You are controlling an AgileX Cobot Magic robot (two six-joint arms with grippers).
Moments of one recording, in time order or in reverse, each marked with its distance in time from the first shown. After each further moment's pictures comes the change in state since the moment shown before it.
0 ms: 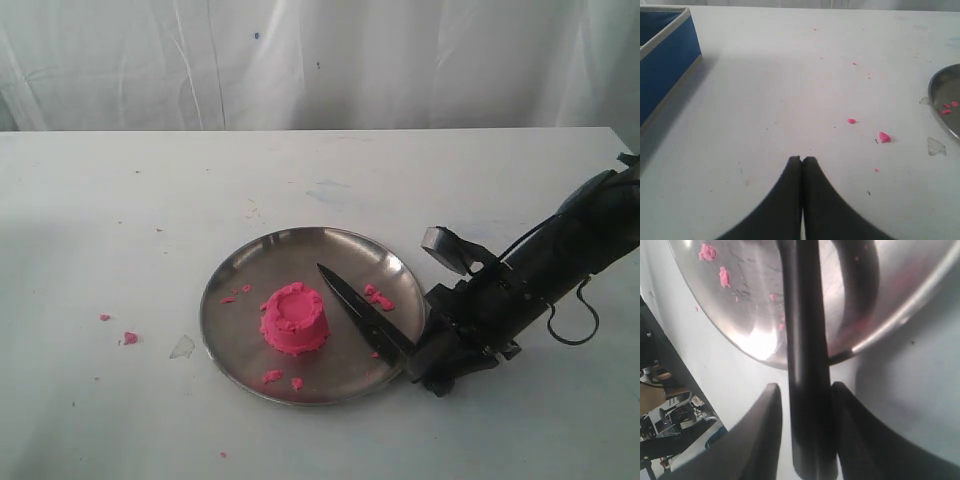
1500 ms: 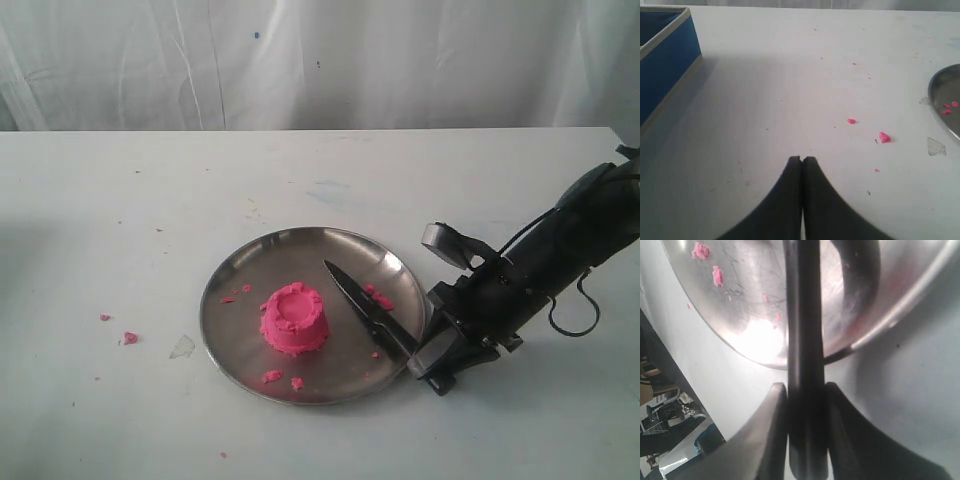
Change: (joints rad) left arm 0.000 0.000 0.000 0.000 0.000 0.000; right arm 0.000 0.000 -0.028 -0.034 0.002 0.005
